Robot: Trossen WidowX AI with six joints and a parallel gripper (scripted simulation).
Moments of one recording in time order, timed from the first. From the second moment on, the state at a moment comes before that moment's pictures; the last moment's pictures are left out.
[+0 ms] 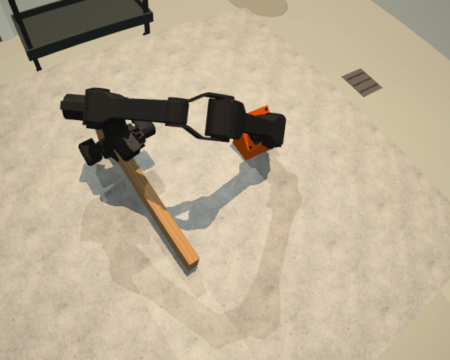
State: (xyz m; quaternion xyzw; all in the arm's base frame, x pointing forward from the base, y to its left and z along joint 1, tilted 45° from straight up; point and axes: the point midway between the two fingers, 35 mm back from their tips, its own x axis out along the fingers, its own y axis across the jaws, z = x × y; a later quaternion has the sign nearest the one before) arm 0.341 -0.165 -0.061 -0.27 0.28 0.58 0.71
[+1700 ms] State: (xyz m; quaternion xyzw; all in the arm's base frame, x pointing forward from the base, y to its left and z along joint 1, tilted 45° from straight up) arm 0.344 -0.163 -0.064 -0.28 0.27 0.58 0.72
